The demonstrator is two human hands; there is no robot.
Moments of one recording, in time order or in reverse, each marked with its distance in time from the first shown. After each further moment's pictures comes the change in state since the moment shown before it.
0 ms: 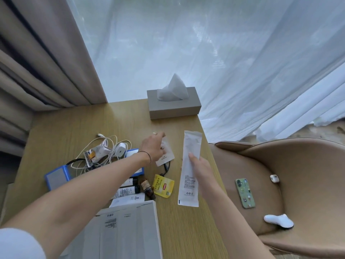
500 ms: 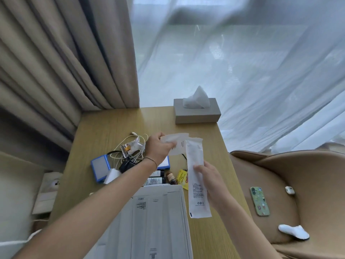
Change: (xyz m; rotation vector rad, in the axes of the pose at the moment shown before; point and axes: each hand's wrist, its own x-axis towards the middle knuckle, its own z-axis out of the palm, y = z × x) left_hand -0.118 -0.008 -0.093 -0.796 0.323 -0.284; right_hand -0.102 -0.001 0.046 -0.003 -0.193 -0.062
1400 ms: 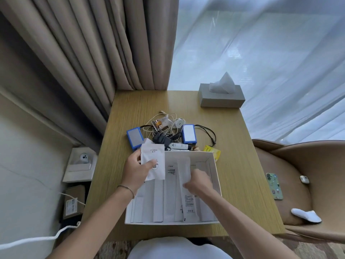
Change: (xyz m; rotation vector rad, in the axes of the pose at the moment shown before) left_hand -0.180 -0.095 -0.161 -0.250 0.111 -0.135; right_hand -0.027 0.126 0.107 -1.200 0.031 0.026
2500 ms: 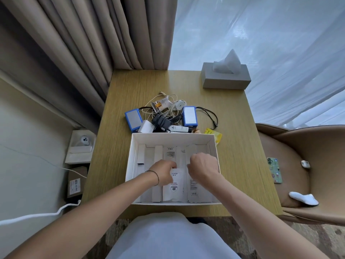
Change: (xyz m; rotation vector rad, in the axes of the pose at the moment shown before) left_hand 0.002 -0.079 0.068 1.043 -0.689 0.024; right_hand -0.016 0.002 -0.011 -0.599 0.153 -0.176
